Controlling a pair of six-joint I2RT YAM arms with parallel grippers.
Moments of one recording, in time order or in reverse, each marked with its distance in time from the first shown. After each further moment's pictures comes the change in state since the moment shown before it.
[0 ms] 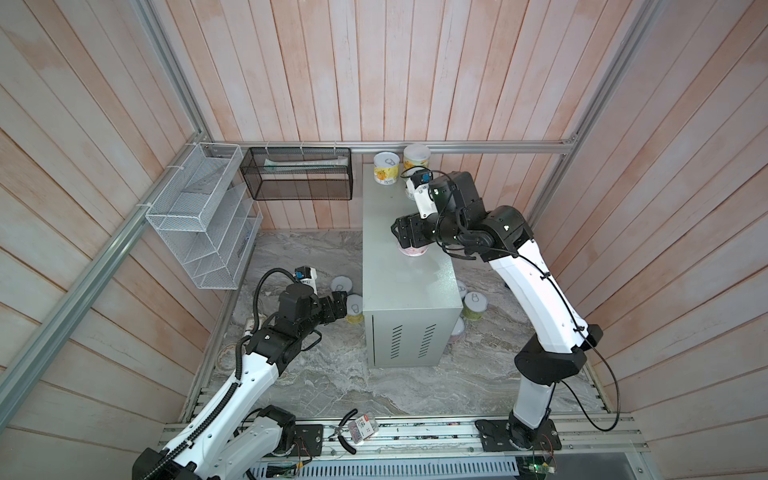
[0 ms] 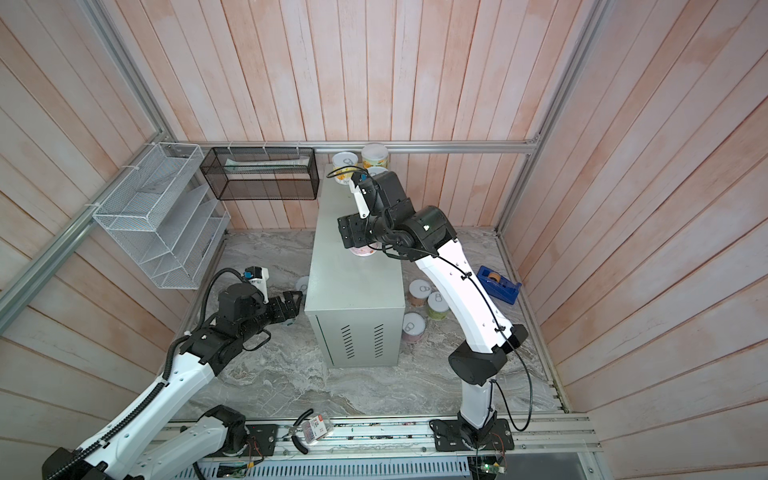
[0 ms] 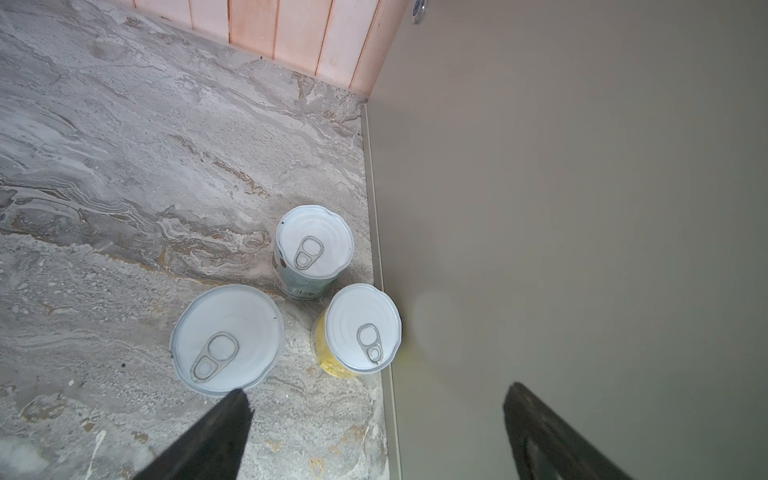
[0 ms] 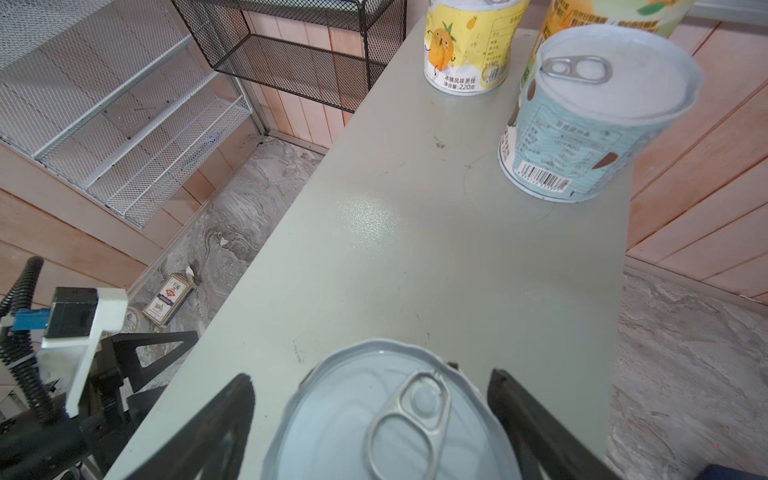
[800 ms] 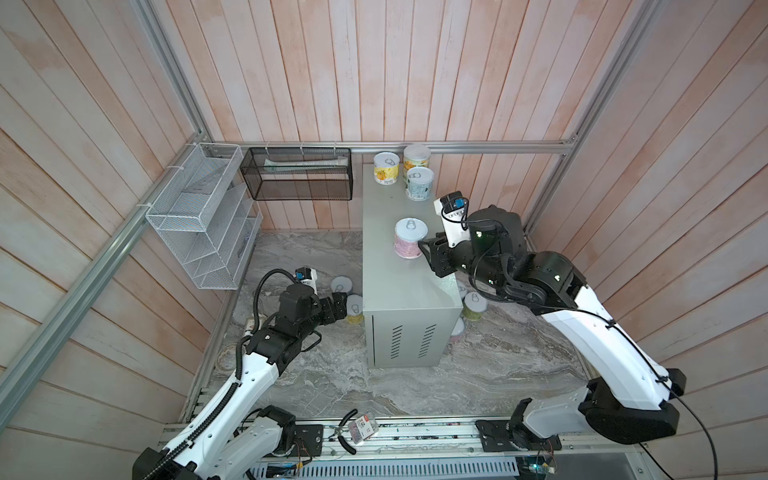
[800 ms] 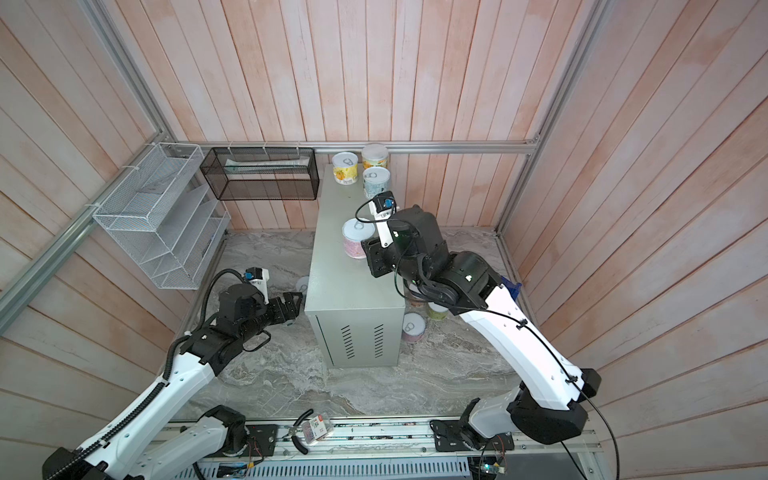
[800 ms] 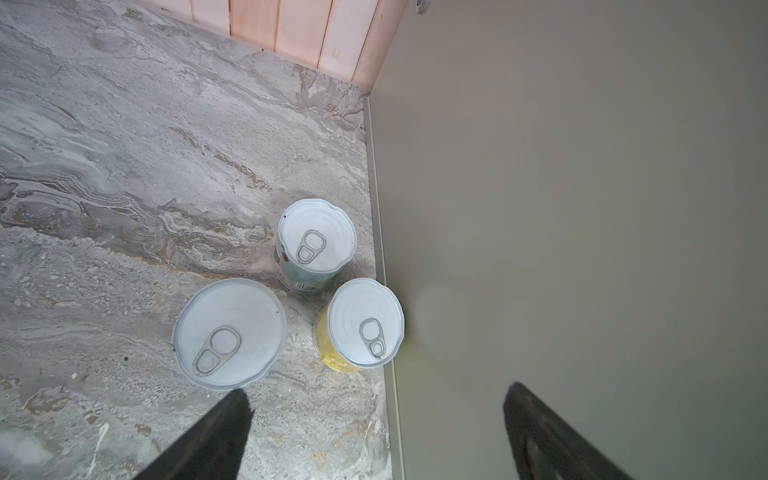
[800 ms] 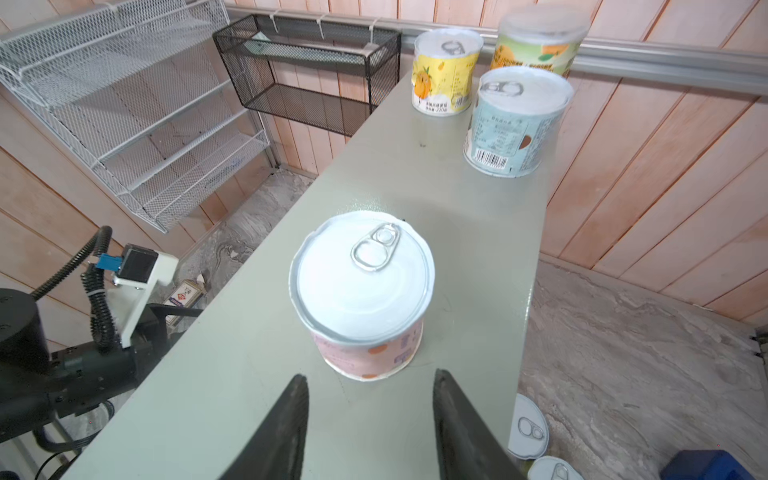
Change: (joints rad) left arm 0.000 0.005 0.000 -0.008 0.002 0.000; right arm 0.101 -0.456 -0.625 0.303 0.133 0.005
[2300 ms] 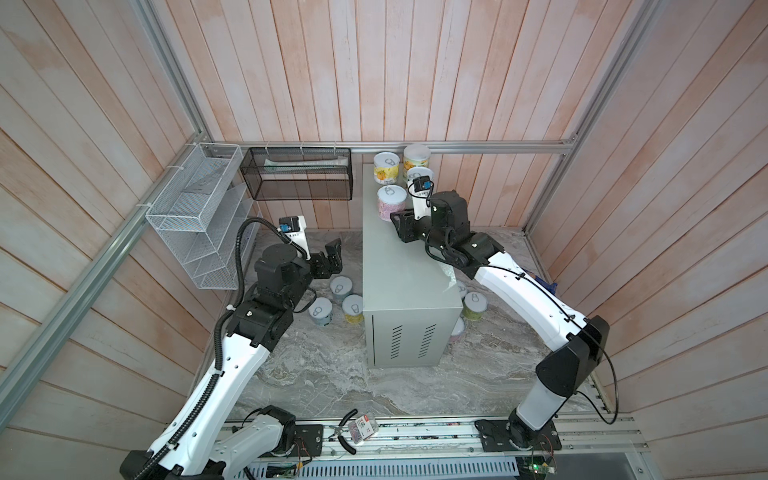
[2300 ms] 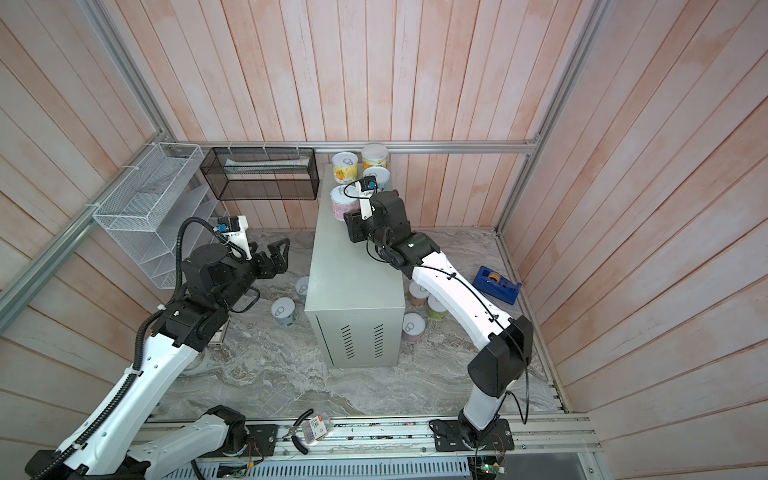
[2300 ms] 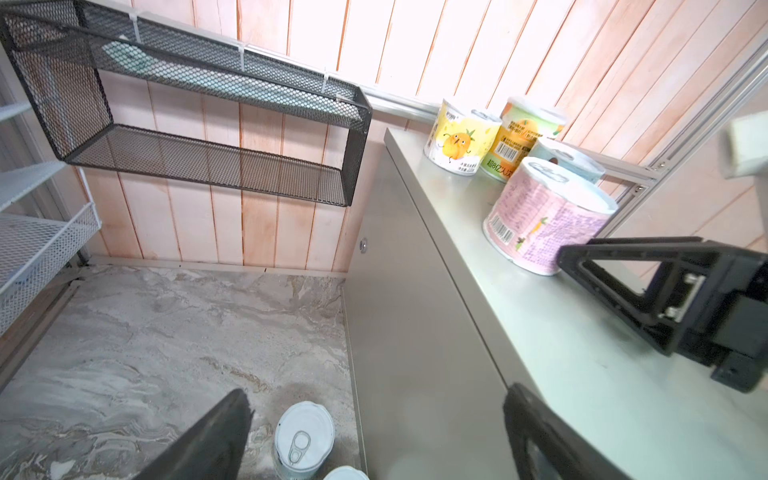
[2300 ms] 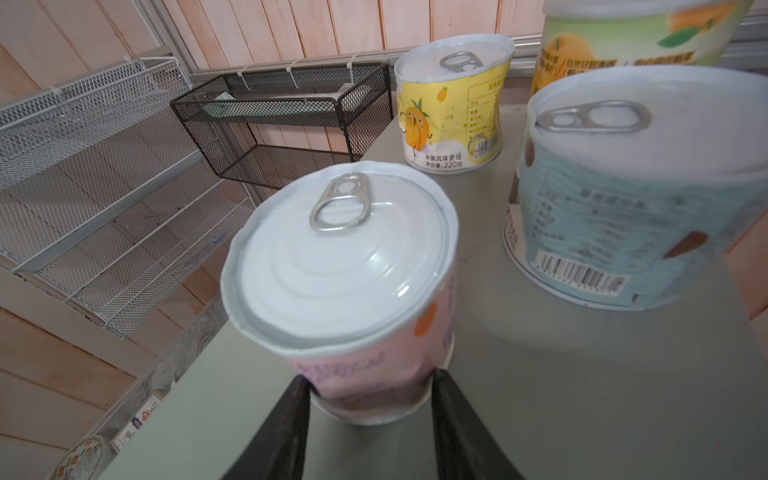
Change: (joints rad) left arm 0.001 0.106 0.428 0.040 -0.101 0.199; right arm -0.216 0.330 -0.047 0.564 -0.237 0.017
